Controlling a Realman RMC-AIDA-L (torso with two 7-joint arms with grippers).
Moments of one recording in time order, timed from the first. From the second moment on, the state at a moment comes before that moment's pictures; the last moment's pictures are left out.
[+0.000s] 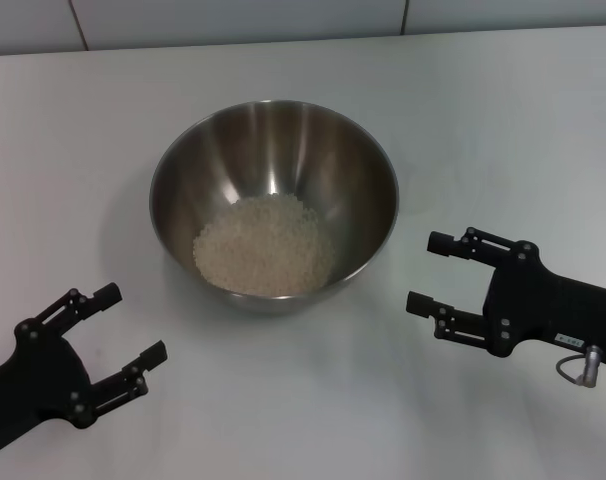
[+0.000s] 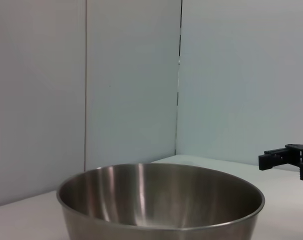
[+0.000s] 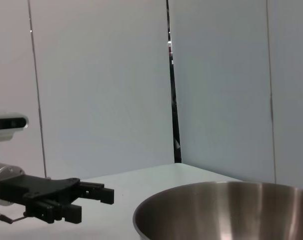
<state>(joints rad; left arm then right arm) -0.20 -2.01 0.86 0.21 1.53 1.64 -0.58 0.44 2.06 -0.09 -0.23 -2.34 -1.70 0.65</state>
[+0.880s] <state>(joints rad) -0.20 -2.00 0.87 0.25 1.53 1.64 -0.63 0.45 2.06 -0.13 -0.25 -2.34 -1.70 0.65</state>
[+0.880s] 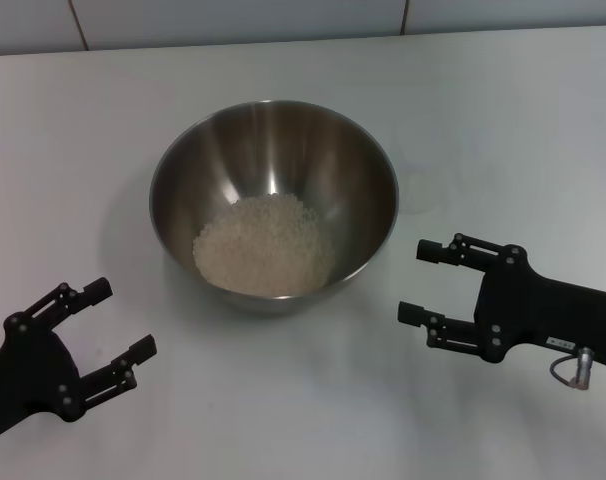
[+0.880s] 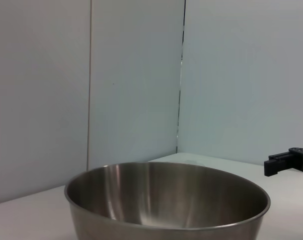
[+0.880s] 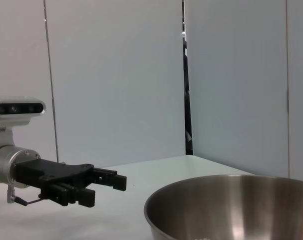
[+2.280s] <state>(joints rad) -0.22 -2.00 0.88 0.27 1.56 1.61 -0.69 0.46 2.07 -0.13 -0.25 -2.35 -1.70 0.65</state>
